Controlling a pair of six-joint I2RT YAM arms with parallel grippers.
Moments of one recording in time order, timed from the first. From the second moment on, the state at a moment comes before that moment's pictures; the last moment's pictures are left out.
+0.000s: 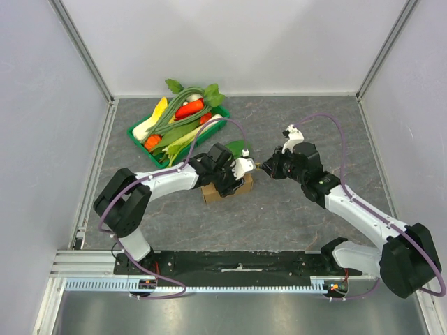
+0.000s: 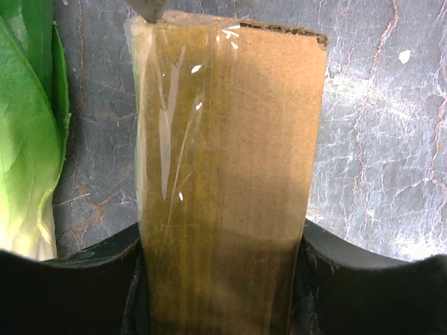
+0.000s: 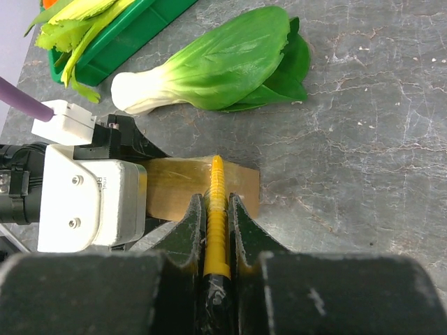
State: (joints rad) left arm -0.76 1.70 1.02 -0.26 0.25 0.41; right arm 0.50 1.15 0.69 0.01 -0.14 0.48
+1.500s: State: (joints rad) left arm -0.73 1.75 1.09 -0.30 0.25 0.36; right arm 0.46 1.04 0.76 -0.39 -0.26 0.38
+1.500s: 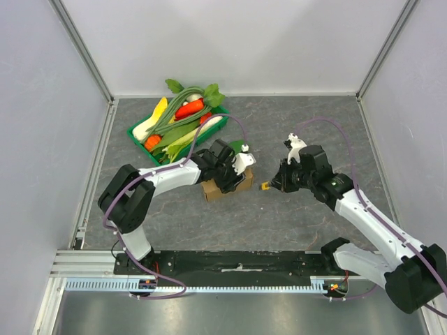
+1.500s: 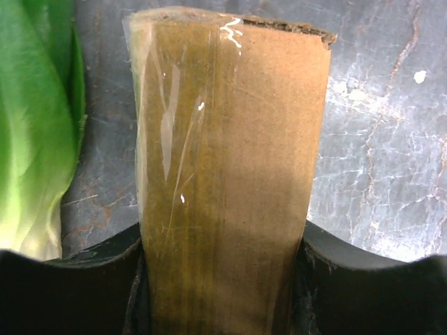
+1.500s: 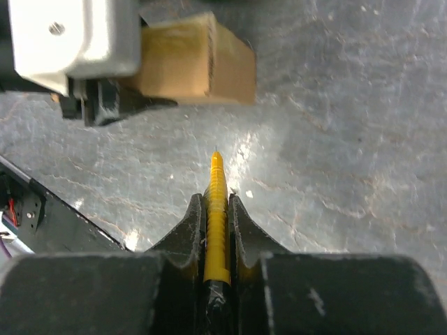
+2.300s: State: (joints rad) left arm -0.82 1.69 1.01 -0.29 0.25 0.37; right arm 0.44 1.01 0.73 -0.24 -0.24 0.47
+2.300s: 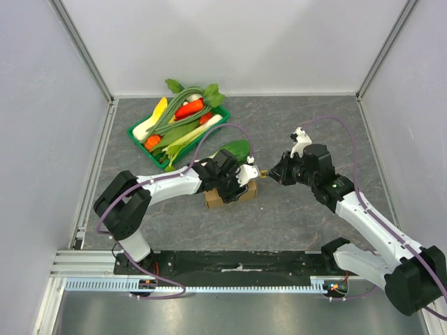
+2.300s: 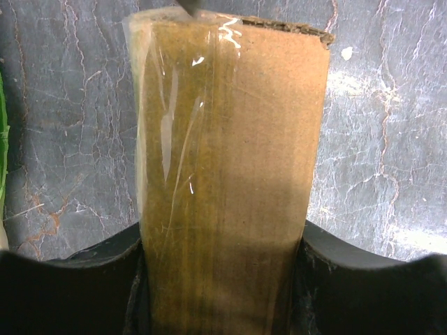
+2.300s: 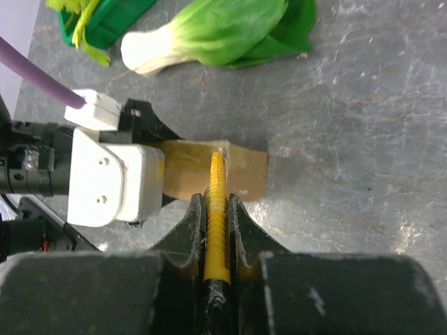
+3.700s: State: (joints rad) left arm -0.82 1.69 1.01 -0.29 0.25 0.37; right arm 0.41 1.04 0.67 -0.13 -0.26 0.50
